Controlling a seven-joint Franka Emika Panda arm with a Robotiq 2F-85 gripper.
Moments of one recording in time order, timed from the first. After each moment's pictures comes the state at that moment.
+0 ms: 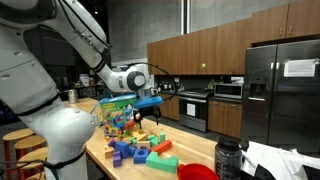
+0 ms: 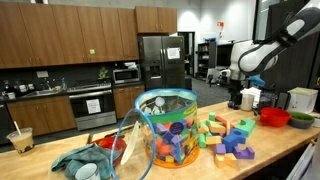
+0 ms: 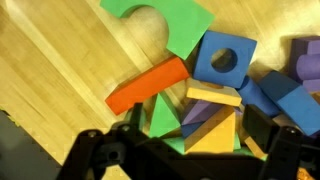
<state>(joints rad) 0.03 -0.47 -0.22 -2.79 -0.25 2.44 -0.70</state>
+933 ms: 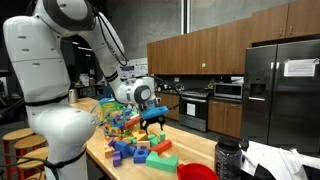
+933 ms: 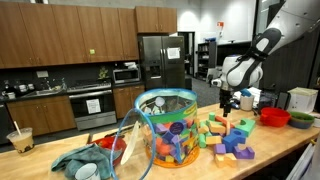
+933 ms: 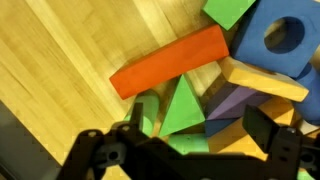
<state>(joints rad) 0.04 -0.16 -0.21 -2.72 -0.17 2.74 -0.82</state>
